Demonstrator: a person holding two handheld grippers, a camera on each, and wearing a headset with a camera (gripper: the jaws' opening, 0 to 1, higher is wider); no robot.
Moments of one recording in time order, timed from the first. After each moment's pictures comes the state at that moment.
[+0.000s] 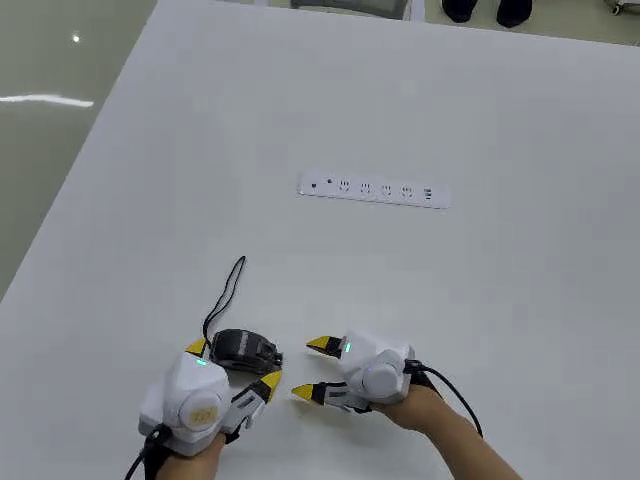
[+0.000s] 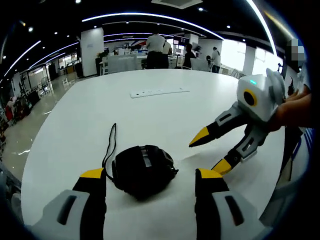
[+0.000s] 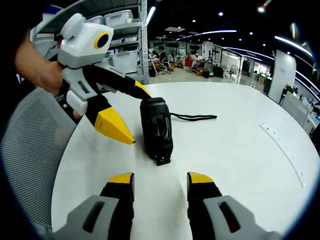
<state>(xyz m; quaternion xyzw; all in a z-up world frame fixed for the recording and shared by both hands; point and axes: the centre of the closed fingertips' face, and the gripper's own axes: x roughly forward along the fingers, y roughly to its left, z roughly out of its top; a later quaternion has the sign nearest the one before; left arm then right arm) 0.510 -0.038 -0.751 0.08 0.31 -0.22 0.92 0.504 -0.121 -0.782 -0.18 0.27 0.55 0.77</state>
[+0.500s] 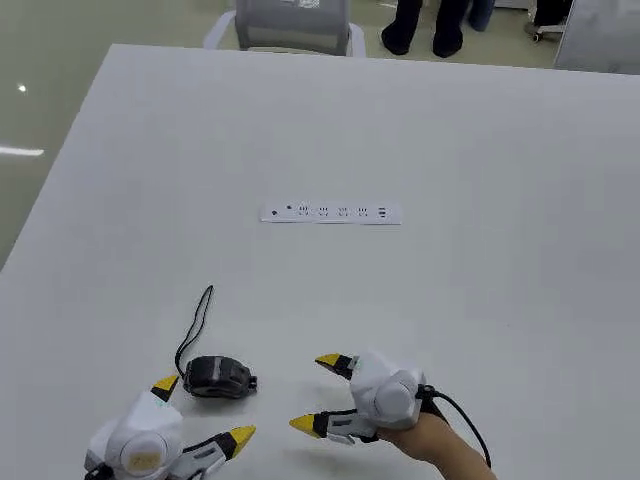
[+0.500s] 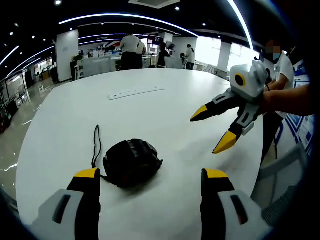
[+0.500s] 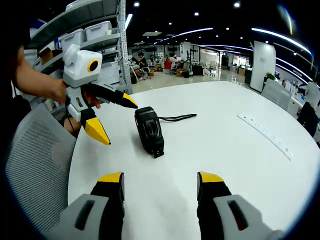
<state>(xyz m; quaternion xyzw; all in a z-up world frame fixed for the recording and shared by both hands) 0.487 -0.038 -0.741 0.08 0.31 -0.32 0.89 0.486 -0.165 -0.750 -0.14 0.28 0.48 0.82</state>
